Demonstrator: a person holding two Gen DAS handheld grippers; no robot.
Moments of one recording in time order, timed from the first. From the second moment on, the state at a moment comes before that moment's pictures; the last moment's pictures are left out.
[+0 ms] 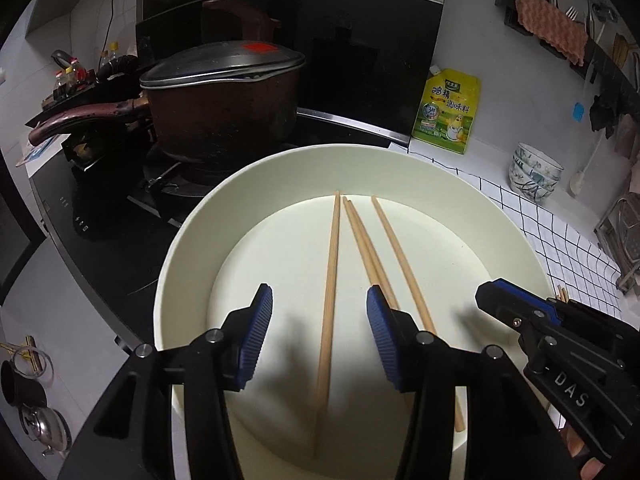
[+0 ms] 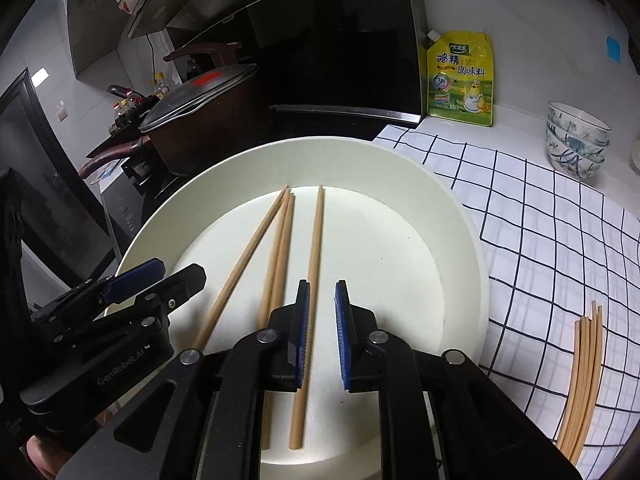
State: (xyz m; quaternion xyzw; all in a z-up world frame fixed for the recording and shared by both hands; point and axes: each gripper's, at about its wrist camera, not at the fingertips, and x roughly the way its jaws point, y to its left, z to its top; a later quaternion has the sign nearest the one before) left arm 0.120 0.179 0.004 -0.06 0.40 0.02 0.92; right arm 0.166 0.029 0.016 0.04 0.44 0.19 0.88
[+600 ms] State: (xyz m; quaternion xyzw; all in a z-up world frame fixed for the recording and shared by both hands) left arm 0.084 0.162 0.020 -0.07 0.38 0.01 0.92; right arm 0.123 0.000 0.039 0.05 0.41 0.16 0.89
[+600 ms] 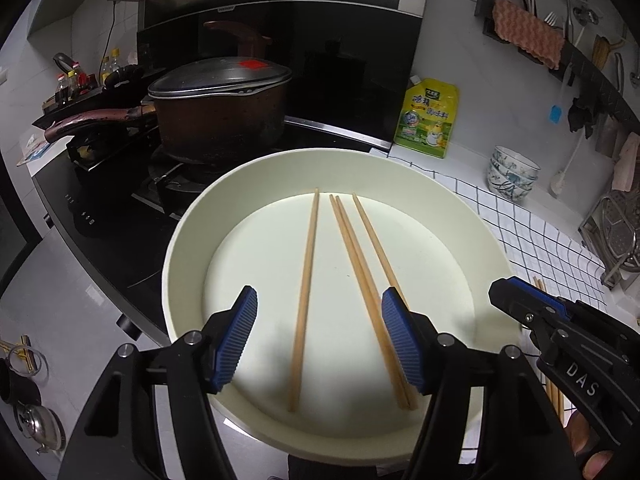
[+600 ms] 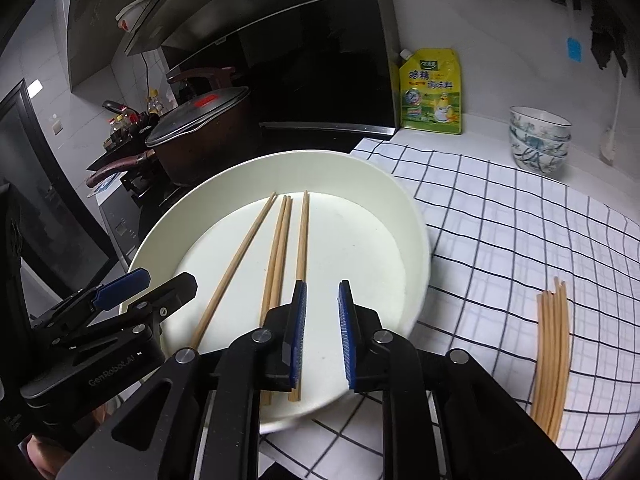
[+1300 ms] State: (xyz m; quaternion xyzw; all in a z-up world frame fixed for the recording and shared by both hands) left arm 0.045 0.081 0.028 -0.05 0.37 -0.04 0.92; right arm 0.051 -0.097 0.051 0.04 0.38 0.09 0.92
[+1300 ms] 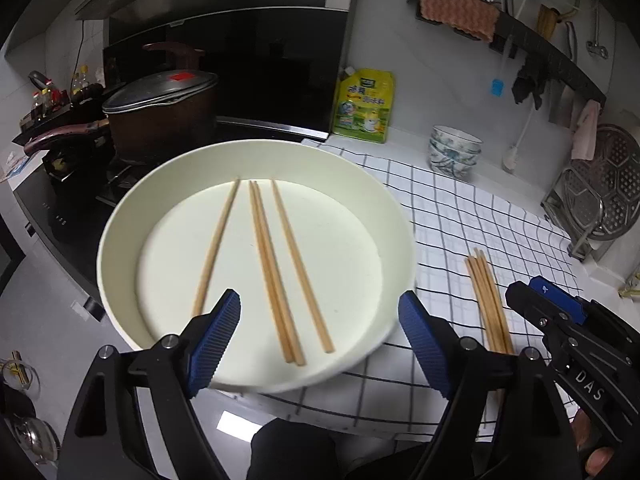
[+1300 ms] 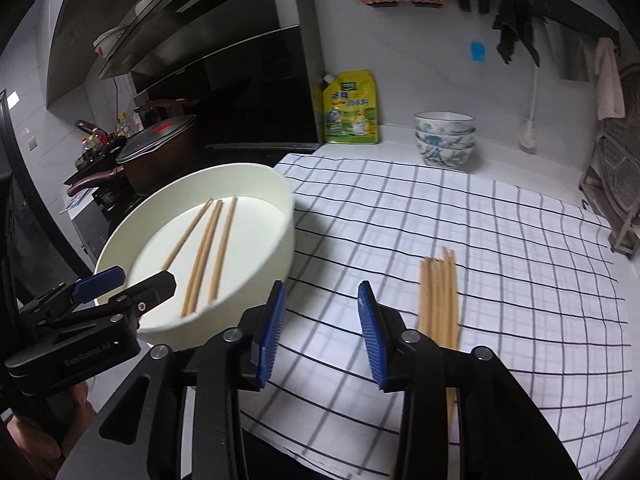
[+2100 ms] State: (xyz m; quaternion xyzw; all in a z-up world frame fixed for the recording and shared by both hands) left arm 0.016 -0.013 -0.006 -0.04 0.39 -0.09 0.92; right arm 0.040 -0.202 -0.018 0.05 0.44 0.00 0.89
